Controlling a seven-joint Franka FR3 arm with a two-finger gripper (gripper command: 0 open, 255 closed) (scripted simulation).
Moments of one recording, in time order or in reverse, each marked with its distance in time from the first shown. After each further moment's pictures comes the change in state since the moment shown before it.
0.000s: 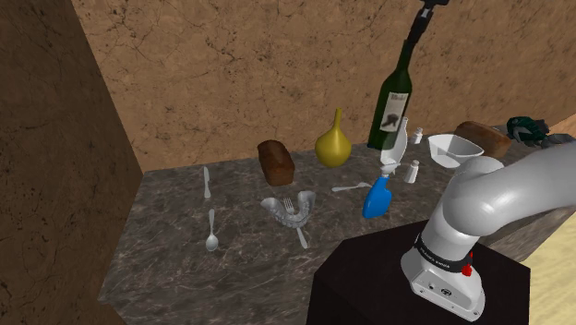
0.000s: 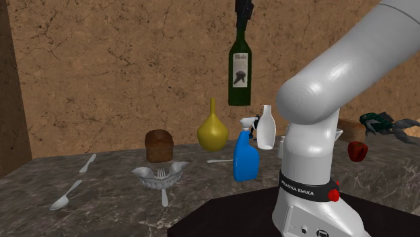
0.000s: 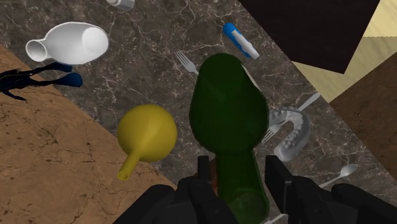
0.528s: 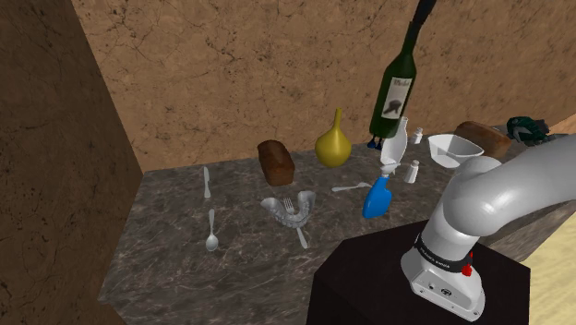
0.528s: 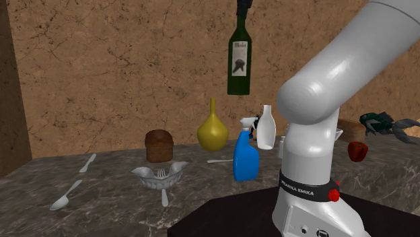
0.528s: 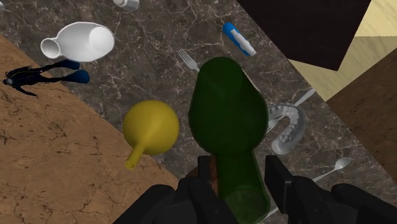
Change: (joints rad) arm 0.011 0.080 -0.001 0.174 0.011 -0.094 -0.012
